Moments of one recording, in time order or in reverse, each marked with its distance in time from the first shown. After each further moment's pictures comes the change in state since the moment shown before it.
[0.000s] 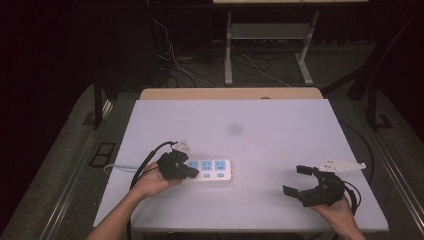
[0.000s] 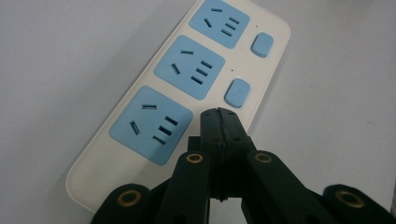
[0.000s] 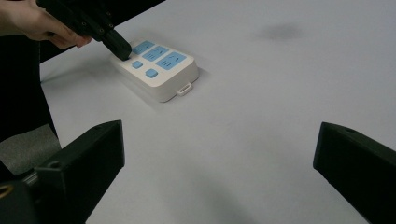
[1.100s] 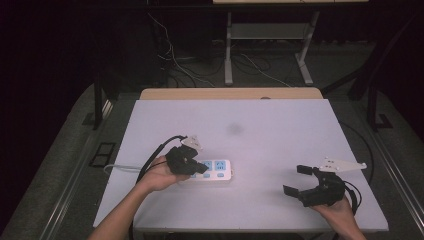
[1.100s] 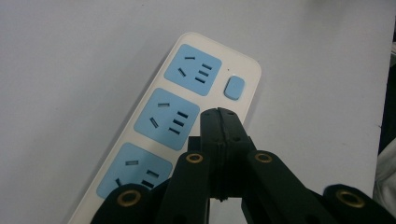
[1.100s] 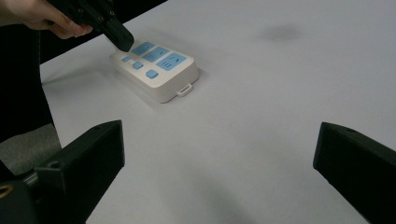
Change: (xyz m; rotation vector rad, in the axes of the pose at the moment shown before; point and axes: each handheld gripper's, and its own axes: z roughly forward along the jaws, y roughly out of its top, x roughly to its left) left arm -0.011 0.031 0.000 -0.012 -0.029 0.074; right arm 0.000 0.000 -0.001 -0.004 0.001 -0.001
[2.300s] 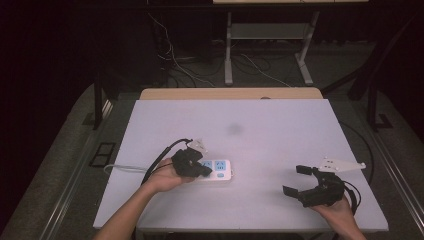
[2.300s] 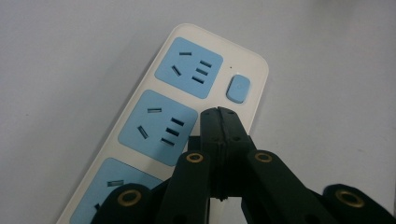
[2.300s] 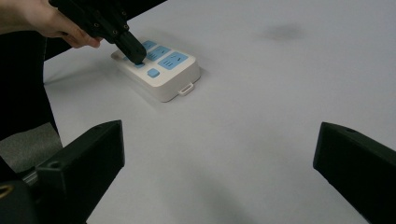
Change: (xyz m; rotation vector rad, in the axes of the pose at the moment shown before) left arm 0.002 -0.003 0.022 0.012 -0.026 0.008; right arm 0.000 0.000 0.001 0.003 0.006 -0.007
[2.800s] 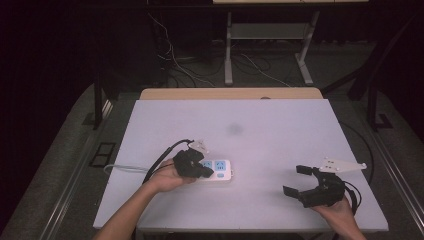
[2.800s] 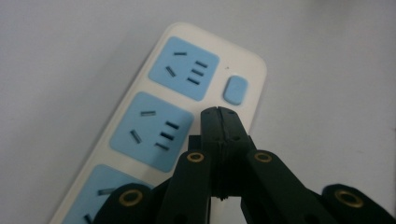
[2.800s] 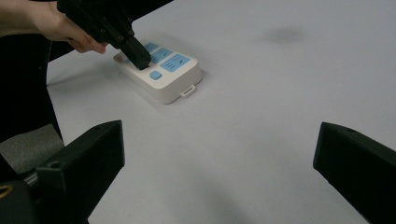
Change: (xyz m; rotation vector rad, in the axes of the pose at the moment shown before) left arm 0.003 -0.001 0.005 -0.014 -0.004 -0.012; right arm 0.001 0.000 -0.001 -0.008 0.005 -0.002
